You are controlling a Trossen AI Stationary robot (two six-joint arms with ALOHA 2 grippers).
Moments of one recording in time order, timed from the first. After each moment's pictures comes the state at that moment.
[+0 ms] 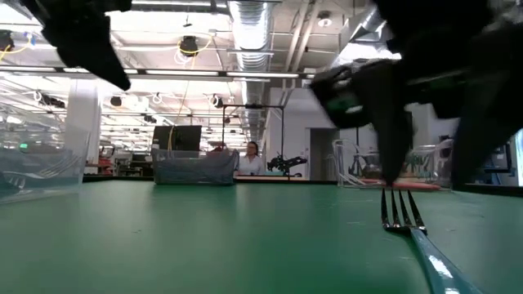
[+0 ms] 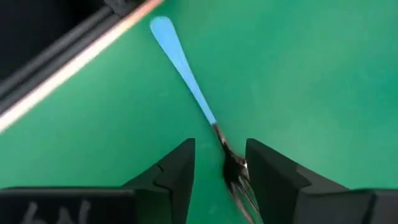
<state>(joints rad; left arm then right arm) -0.52 1.17 0.84 -0.87 -0.67 -0.97 0.47 1.84 1.03 -0.06 -0.16 -0.21</state>
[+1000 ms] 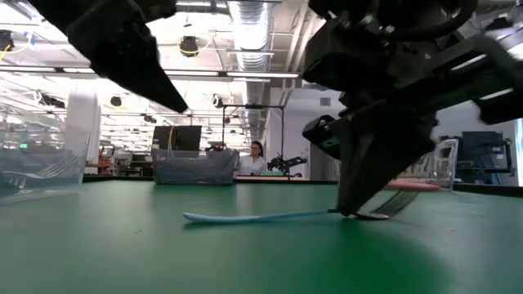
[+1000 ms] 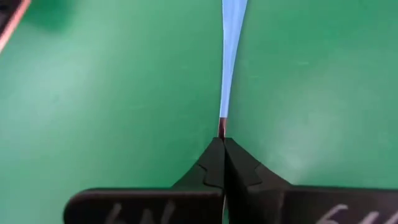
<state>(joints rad) -0.50 1.48 0.84 -0.35 -0.74 -0.58 0.33 1.92 1.03 -0.18 -0.09 -0.02</state>
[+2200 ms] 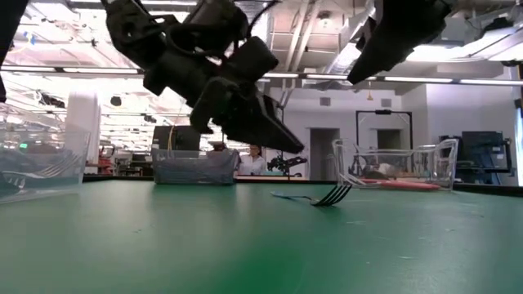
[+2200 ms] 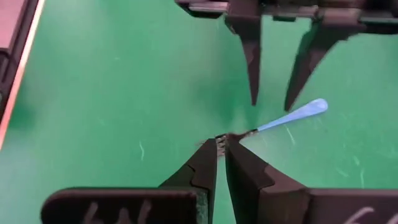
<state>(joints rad) -0.05 1.85 0.89 0.40 0.09 0.27 0.41 1.49 1.03 -0.40 0.29 0.37</state>
